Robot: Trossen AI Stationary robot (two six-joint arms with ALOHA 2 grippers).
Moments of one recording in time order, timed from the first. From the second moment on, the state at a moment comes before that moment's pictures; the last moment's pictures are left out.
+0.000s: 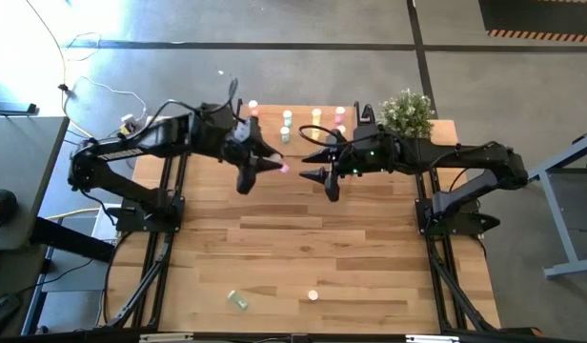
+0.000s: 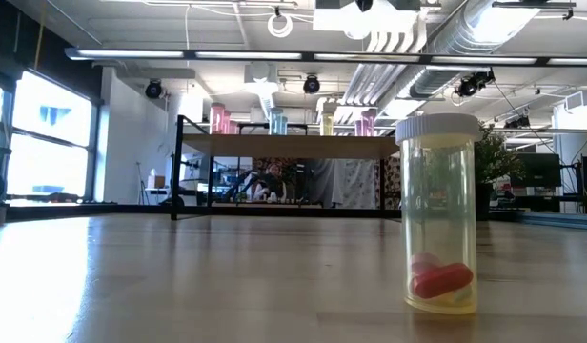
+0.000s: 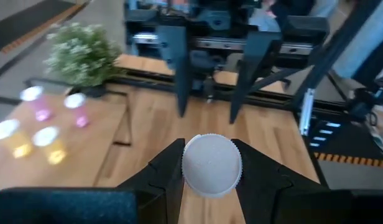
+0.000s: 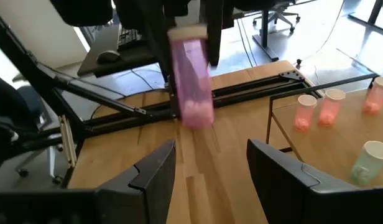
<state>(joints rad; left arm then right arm) 0.27 1.29 1.48 -0.62 0.14 -0.09 -0.04 1.38 1.37 -0.32 0.00 0.21</state>
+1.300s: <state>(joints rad) 0.18 1.45 1.48 -0.40 0.06 -0.13 -0.04 1.40 1.37 -0.36 -0.12 0.16</state>
